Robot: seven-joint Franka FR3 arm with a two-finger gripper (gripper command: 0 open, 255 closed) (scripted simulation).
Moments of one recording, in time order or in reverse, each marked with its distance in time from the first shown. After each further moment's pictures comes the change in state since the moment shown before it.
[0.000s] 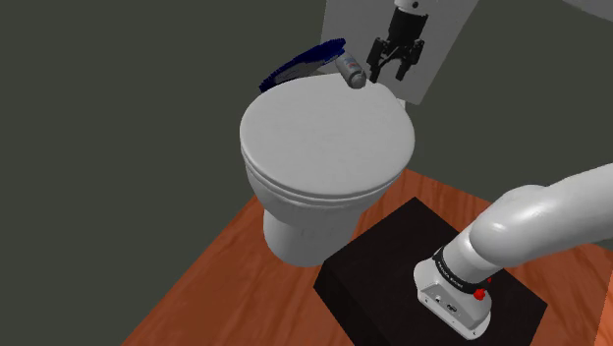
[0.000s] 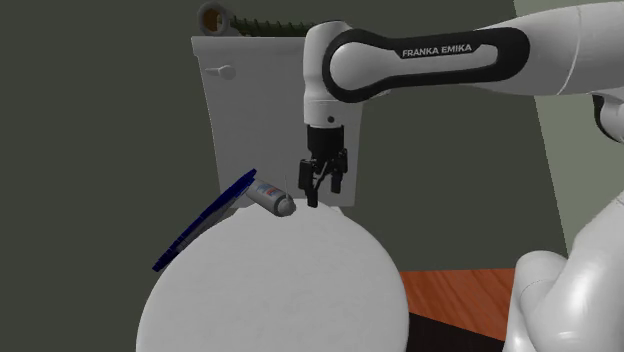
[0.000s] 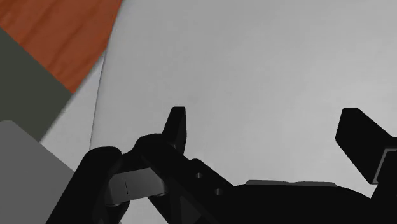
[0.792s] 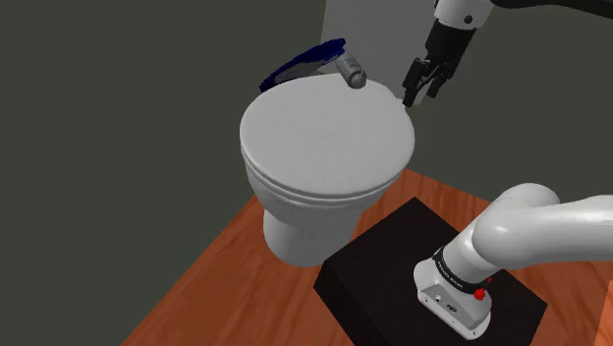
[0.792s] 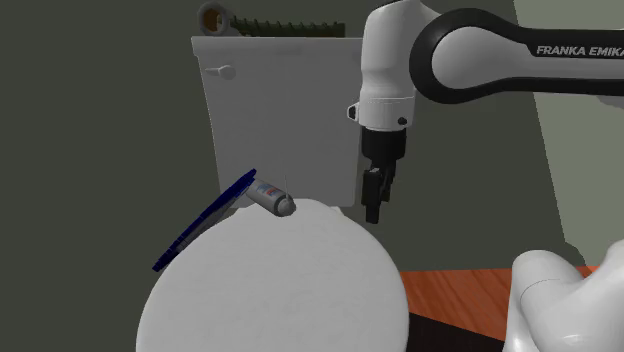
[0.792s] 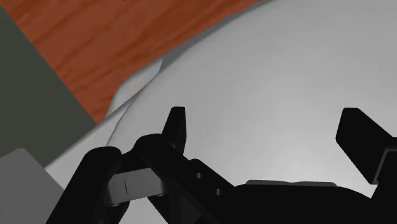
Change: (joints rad) arm 0.064 -0.368 0.041 -0.246 -0.019 -0.121 -0.077
